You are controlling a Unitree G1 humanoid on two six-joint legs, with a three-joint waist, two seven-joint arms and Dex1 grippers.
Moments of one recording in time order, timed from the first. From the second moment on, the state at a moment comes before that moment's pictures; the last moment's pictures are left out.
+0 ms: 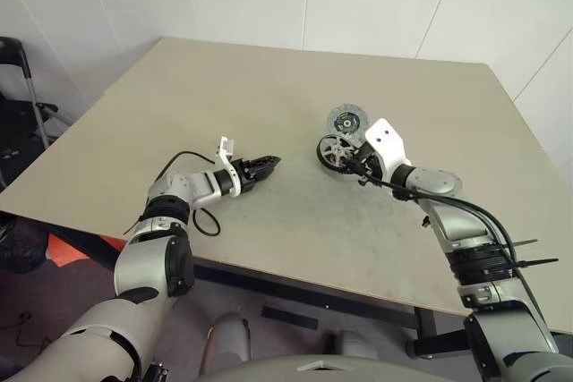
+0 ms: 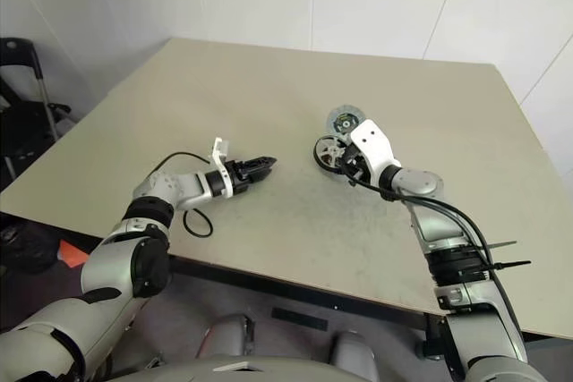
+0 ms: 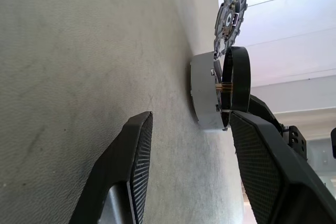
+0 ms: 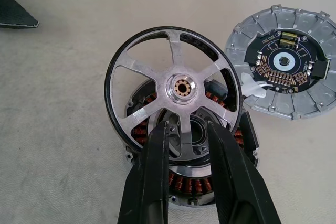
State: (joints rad) left arm -0.85 0.17 0.40 0.96 -0.55 0.97 -0.71; right arm -0.44 -0.50 0.09 0.15 0.05 0.37 0.65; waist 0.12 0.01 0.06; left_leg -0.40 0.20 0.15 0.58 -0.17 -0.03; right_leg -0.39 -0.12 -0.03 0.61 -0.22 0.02
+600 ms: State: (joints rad) left arm -0.83 0.17 0.41 0.93 -0.58 0.97 -0.66; right arm -0.45 -0.48 0.09 0.18 0.04 0.35 0.65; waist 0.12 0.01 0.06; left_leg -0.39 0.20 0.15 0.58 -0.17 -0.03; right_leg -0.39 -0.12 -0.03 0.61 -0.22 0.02
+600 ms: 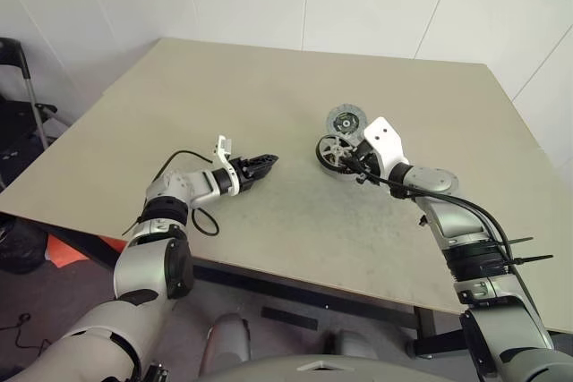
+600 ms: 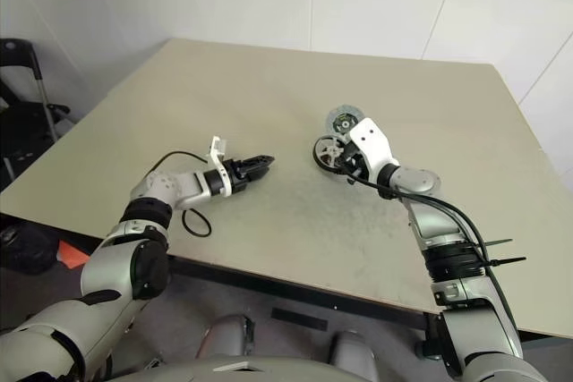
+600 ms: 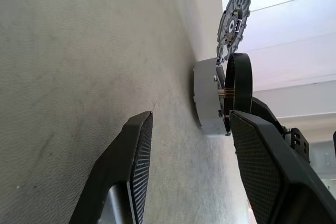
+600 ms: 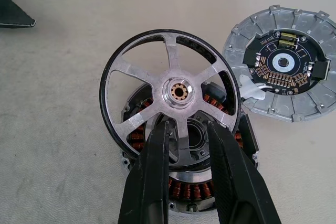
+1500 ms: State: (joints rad) left arm -0.83 0.19 0.43 0.91 -0.59 0.96 -0.63; right arm -0.46 -0.48 0.09 0.23 0.04 0.35 0.65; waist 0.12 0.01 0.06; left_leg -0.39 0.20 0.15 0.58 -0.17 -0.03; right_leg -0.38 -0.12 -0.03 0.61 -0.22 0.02
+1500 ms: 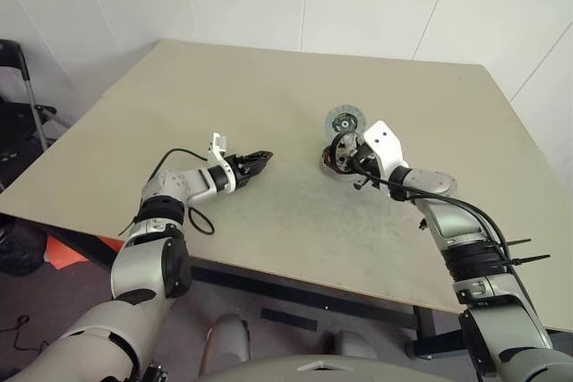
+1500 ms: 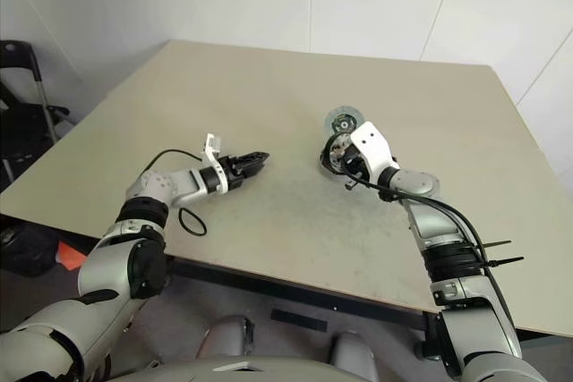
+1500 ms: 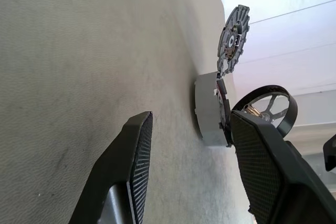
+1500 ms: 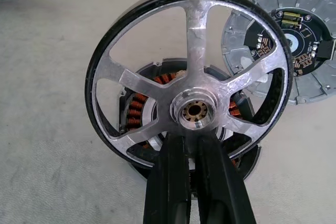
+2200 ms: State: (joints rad) left arm -0.82 0.15 0.42 0.91 -0.59 0.94 -0.62; right arm -0.63 -0.71 0.26 0.23 -0.05 0.28 0.95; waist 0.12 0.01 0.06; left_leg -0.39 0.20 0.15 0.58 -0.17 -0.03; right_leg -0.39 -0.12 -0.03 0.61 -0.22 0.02
